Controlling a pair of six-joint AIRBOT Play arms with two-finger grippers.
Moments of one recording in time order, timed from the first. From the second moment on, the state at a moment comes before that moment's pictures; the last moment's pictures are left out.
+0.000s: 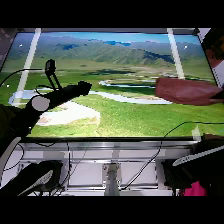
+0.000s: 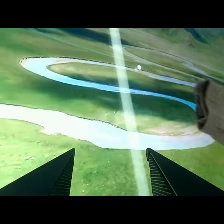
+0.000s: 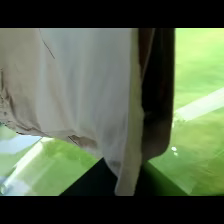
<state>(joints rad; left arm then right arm) -0.31 -0.99 0.79 0.78 -0.44 -1.36 -0.96 -2.02 2.03 -1.10 1.78 1.51</state>
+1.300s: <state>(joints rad) -0.31 -1.09 0.79 0.75 -0.36 -1.33 -1.21 -1.84 2.10 -1.17 1.77 1.68</state>
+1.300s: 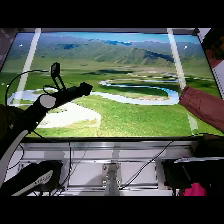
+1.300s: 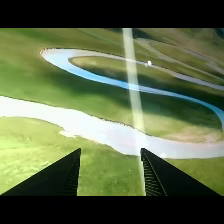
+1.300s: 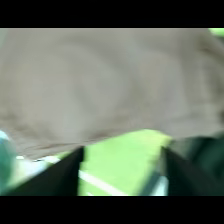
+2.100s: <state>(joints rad) 0.15 -0.81 1.22 0.76 -0.80 -1.26 -0.30 -1.73 2.10 -0.28 1.52 1.53</state>
